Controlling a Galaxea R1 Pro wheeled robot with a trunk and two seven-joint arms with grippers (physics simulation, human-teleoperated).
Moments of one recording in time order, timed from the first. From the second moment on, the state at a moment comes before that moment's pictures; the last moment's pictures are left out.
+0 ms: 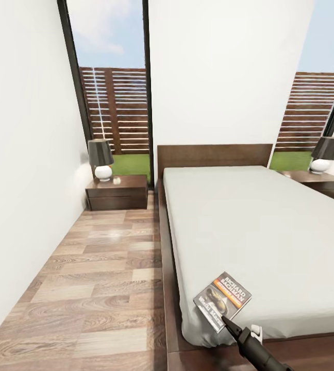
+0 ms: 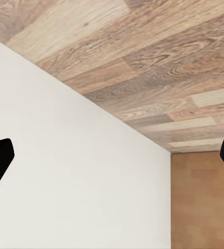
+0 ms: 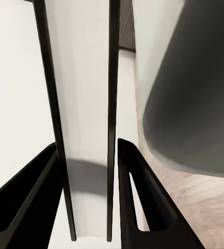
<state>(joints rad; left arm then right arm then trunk) 0.35 0.18 -0.89 0.01 0.48 0.28 0.16 -0.39 -0.13 -0.43 -0.25 -0.45 0.31 1.17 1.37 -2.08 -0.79</state>
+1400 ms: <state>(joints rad) 0.35 0.18 -0.89 0.01 0.48 0.28 0.16 -0.39 -0.13 -0.43 -0.26 -0.44 0.32 1.18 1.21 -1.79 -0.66</state>
